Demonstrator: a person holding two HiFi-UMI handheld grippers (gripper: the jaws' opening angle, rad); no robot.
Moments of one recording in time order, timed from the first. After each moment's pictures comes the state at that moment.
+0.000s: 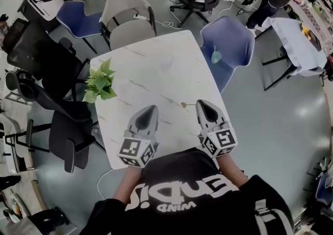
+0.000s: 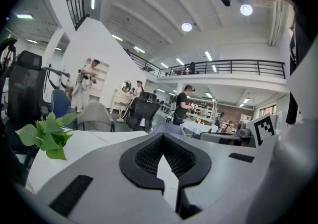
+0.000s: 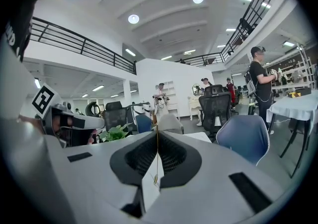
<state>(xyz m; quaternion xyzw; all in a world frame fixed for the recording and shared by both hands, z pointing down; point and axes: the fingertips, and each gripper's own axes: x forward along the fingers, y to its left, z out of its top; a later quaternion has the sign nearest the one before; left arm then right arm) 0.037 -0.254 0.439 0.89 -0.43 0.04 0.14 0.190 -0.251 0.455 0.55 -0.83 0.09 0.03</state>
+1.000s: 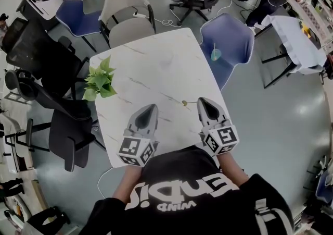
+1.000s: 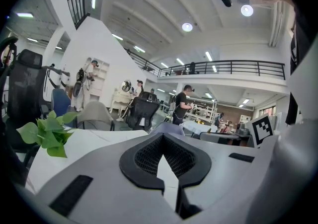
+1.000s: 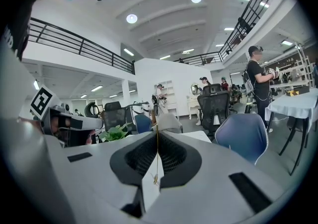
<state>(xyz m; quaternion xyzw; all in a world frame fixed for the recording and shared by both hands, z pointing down) 0.033 -0.249 0.440 0.89 -0.43 0.04 0.15 0.191 -0.249 0.454 0.55 -0.83 0.10 0.03</state>
